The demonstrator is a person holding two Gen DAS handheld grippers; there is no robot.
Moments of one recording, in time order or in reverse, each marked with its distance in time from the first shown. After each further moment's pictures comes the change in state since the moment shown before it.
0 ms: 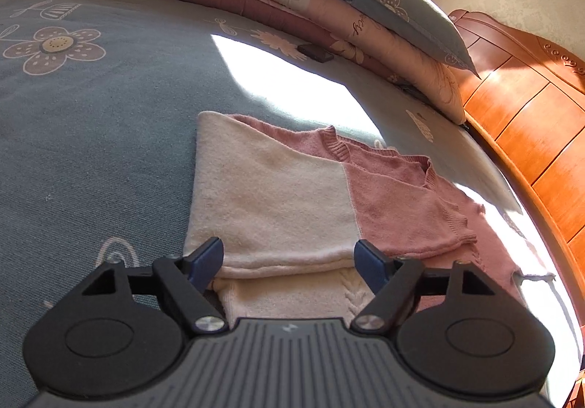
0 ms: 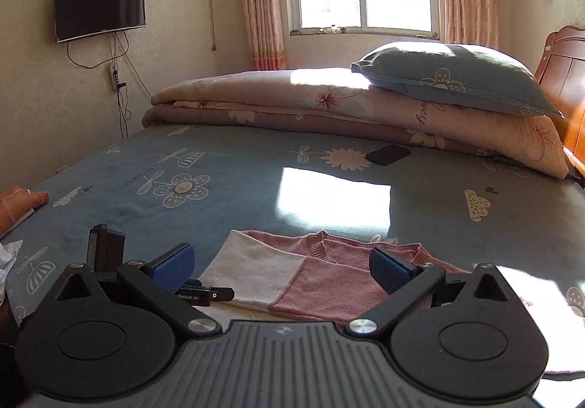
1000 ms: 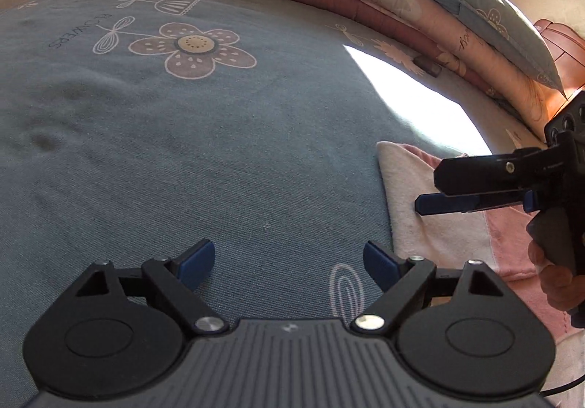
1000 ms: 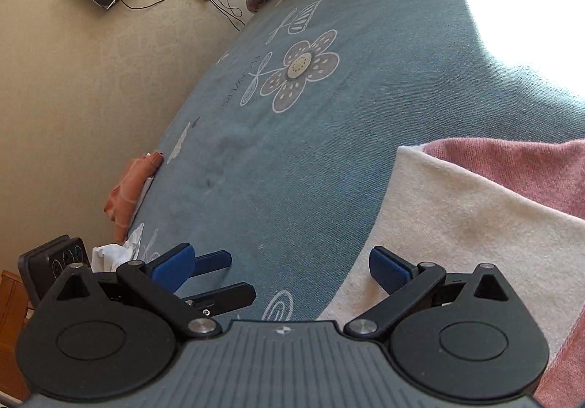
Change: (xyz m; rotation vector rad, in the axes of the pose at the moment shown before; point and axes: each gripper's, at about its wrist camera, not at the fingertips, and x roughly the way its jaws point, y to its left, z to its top) left arm -0.039 0.091 0.025 -0.085 0.041 0.303; right arm 0.332 0.038 -0.017 0.275 0.521 0.663
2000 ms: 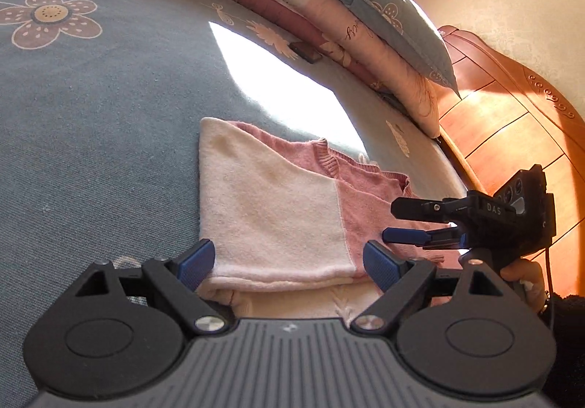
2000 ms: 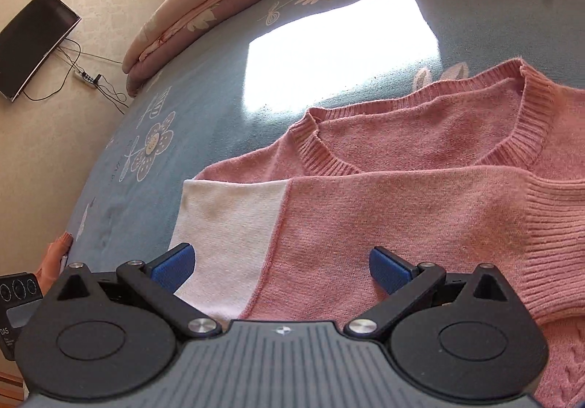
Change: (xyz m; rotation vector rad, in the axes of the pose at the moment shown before) left arm 0.012 -0.068 -0.004 -0.012 0.018 -0.507; right arm -0.138 -0.085 -0.069 0.232 -0.257 -0.313
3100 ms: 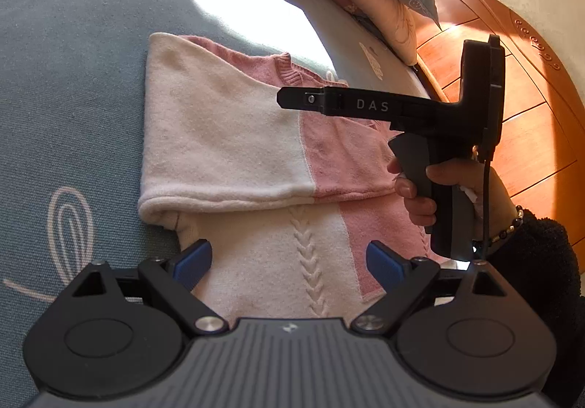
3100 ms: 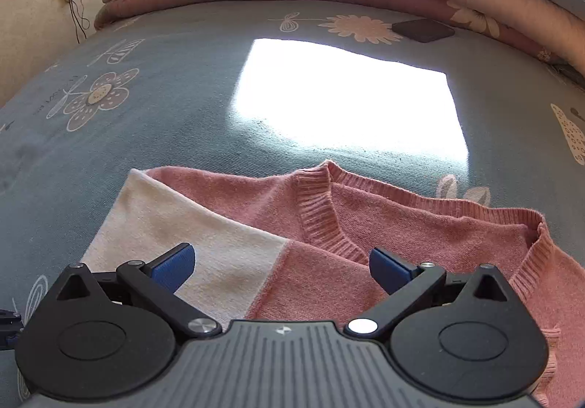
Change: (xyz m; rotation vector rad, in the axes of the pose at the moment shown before) left arm 0.017 -0.008 -0.008 0.005 0.275 -0.019; right arm 0.054 0.073 0.019 -0.420 -0.026 -0.343
